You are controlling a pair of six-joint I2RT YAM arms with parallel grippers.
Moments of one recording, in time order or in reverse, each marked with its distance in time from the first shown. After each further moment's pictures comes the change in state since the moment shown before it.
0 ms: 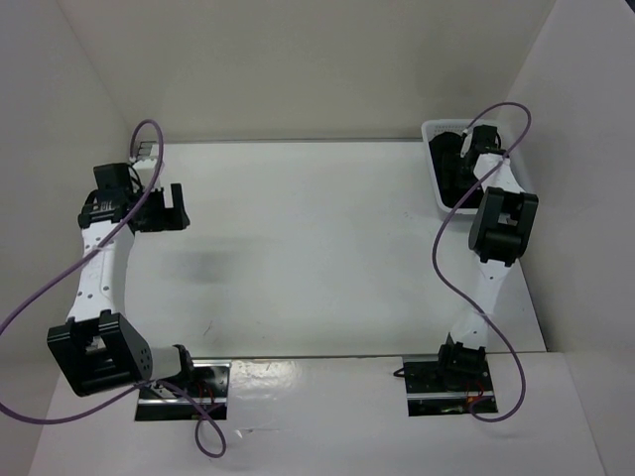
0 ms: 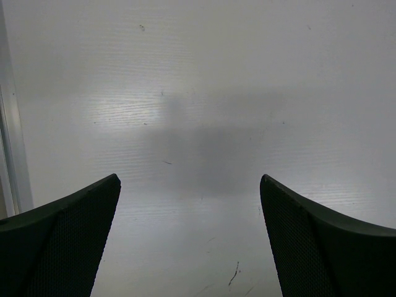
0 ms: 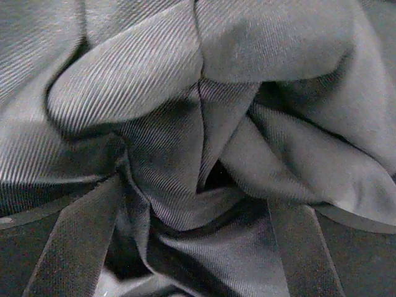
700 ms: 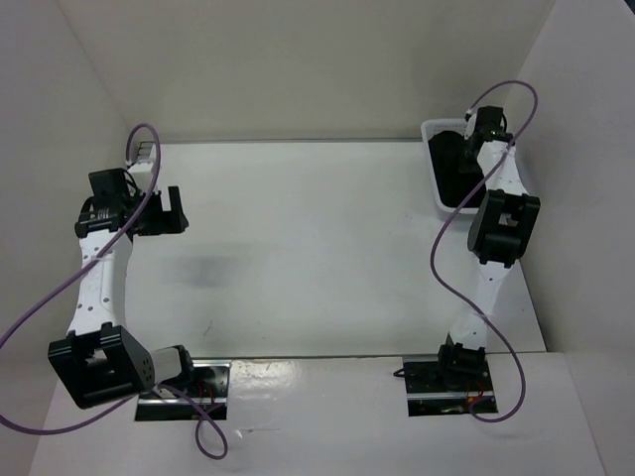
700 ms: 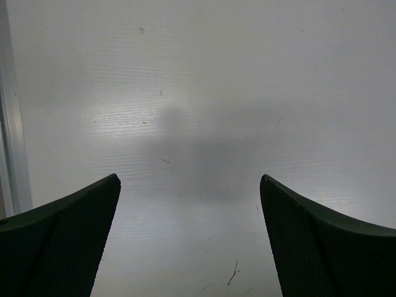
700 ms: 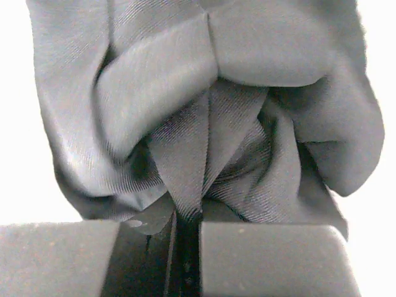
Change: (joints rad) left arm 0.021 -0.064 -0.042 0.017 0.027 0.002; right arm 0.024 0.000 0.124 -0.077 0.052 -0.031
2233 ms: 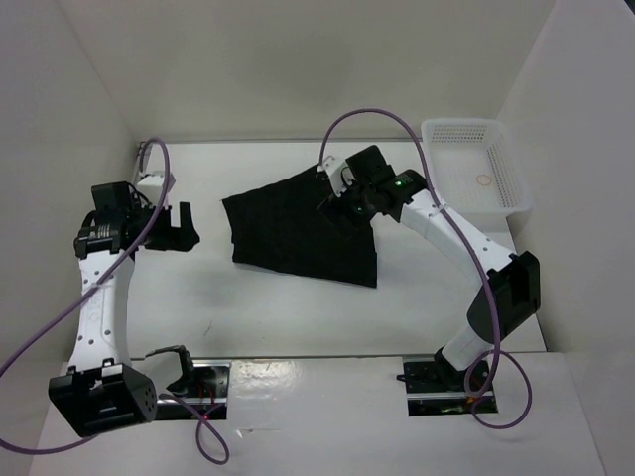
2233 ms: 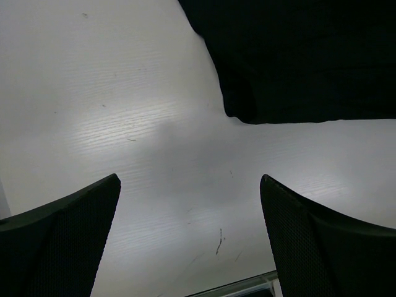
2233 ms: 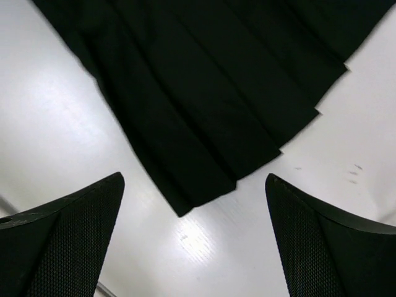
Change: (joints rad) left arm -0.028 -0.163 -0.048 -0.123 0.098 0.082; right arm 0.784 -0.703 -0.540 -0.135 -0.151 -0.090
